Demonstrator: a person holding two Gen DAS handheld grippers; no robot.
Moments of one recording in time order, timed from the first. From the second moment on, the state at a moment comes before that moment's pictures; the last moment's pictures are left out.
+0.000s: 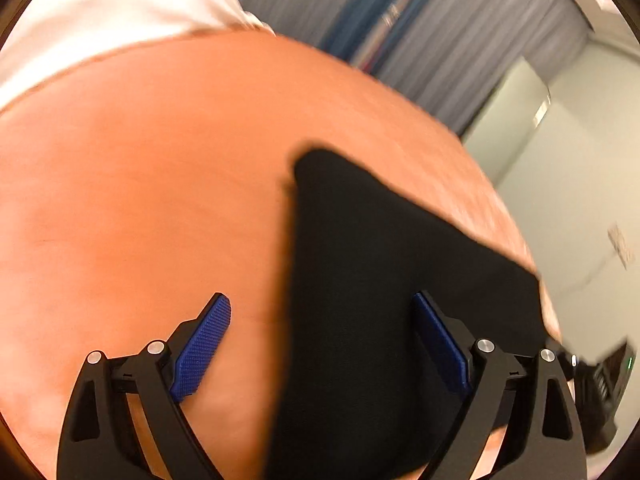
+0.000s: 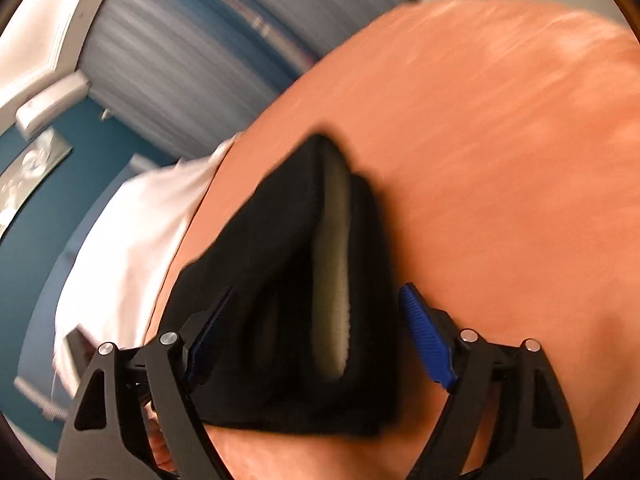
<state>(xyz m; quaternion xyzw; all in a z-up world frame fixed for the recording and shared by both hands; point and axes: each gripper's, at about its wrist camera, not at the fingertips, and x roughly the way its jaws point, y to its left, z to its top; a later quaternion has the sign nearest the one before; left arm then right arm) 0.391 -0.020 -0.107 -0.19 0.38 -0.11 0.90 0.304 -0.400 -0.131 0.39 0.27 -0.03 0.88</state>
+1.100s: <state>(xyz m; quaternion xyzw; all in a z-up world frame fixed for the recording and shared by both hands) 0.140 -0.051 -0.015 0.08 0.29 -0.08 0.95 0.096 -0.203 -0.026 0.04 0.24 -0.10 0.96</state>
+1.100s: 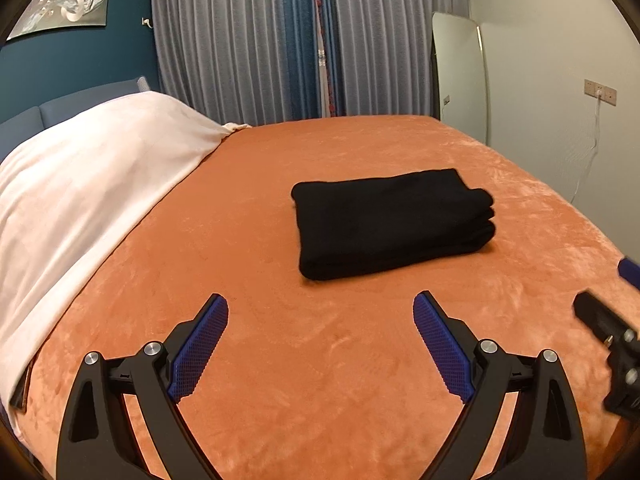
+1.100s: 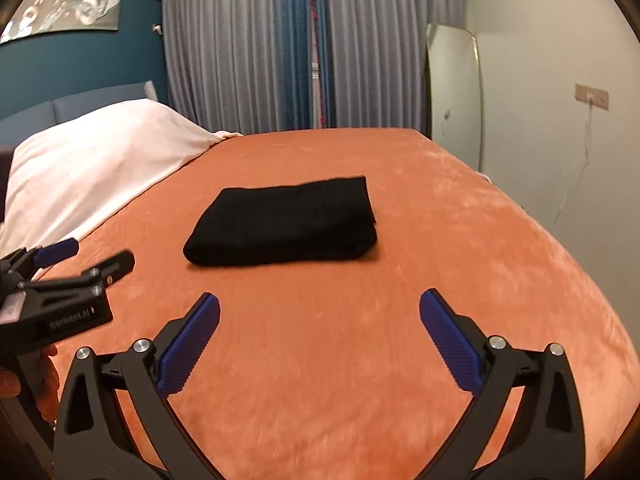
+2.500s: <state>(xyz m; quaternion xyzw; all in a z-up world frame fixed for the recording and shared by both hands) 0.156 -0.073 -0.038 0.09 0.29 -0.07 0.95 0.112 -0.219 -0.047 0.07 0.25 -0.09 0.96</state>
